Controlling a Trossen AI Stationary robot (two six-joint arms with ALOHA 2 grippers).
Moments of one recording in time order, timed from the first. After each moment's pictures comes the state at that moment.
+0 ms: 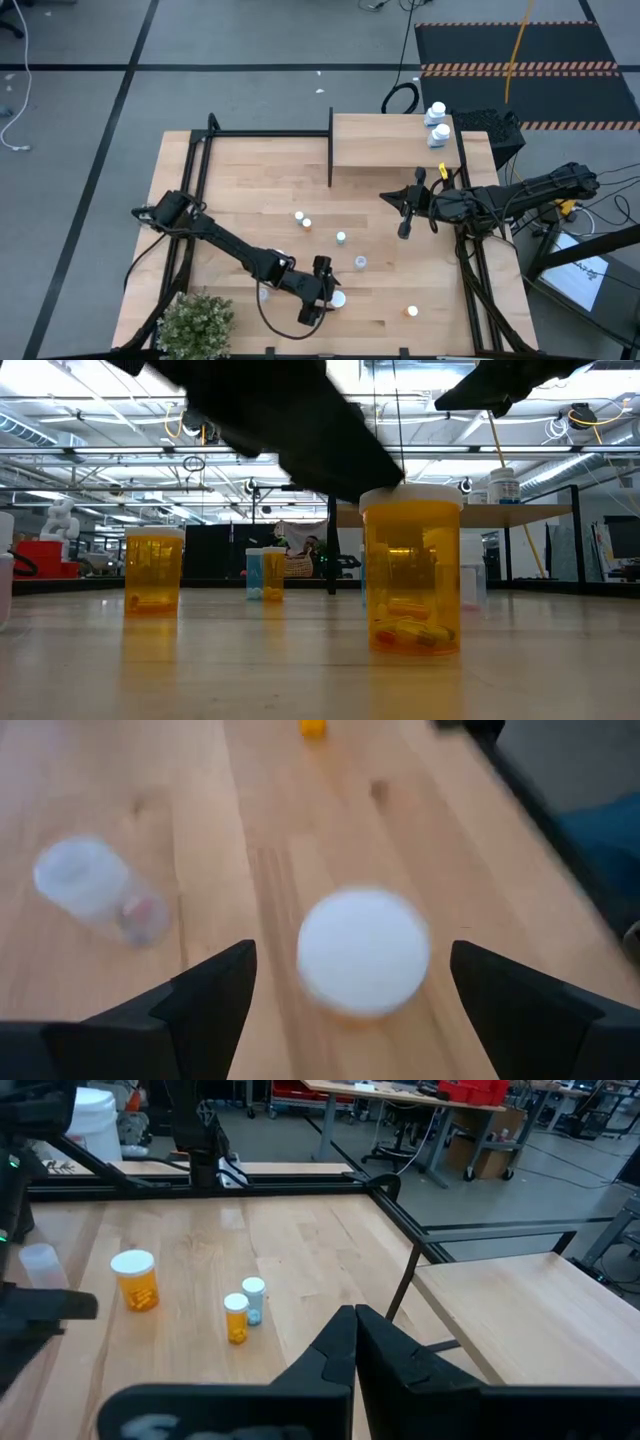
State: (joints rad) left arm -0.45 1.98 1.23 0.06 -0.13 -0.09; right arm 0.24 0.83 0.60 -0.11 0.57 0.07
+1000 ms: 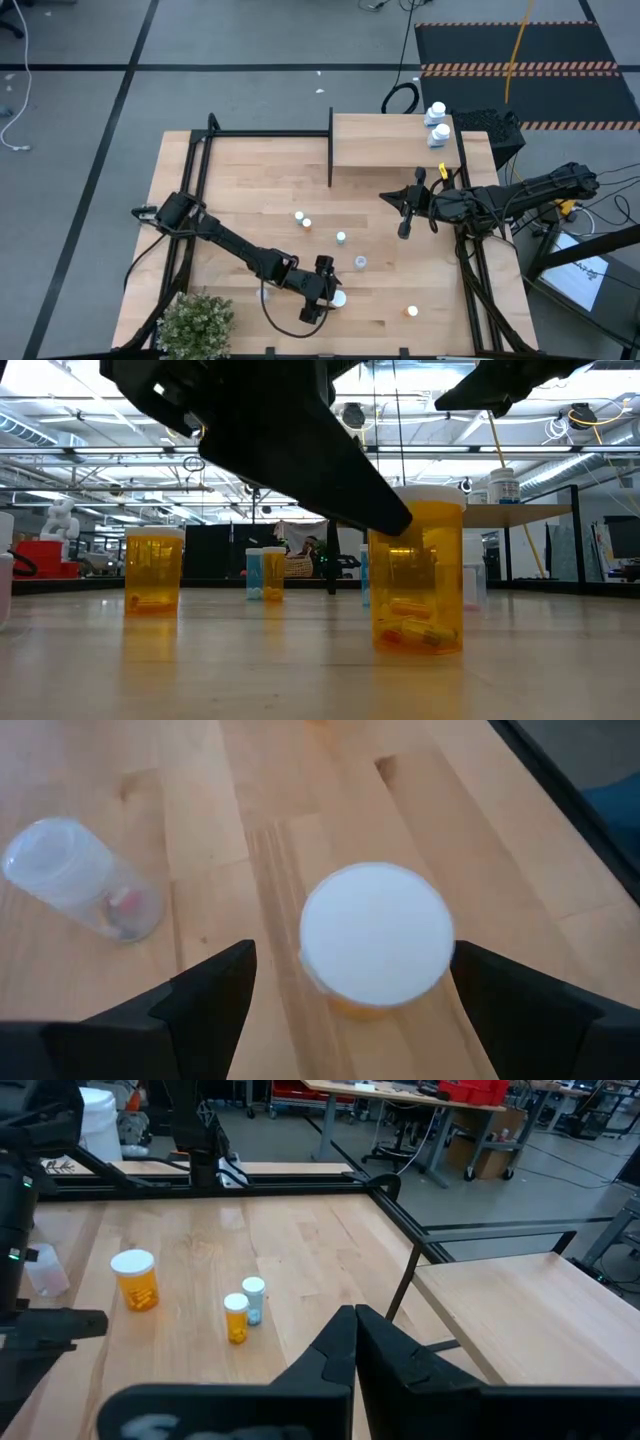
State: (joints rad) left arm -0.43 2.01 1.23 0.09 -0.10 -0.06; right arm 0.24 0.83 0.60 -0.11 0.57 0.07
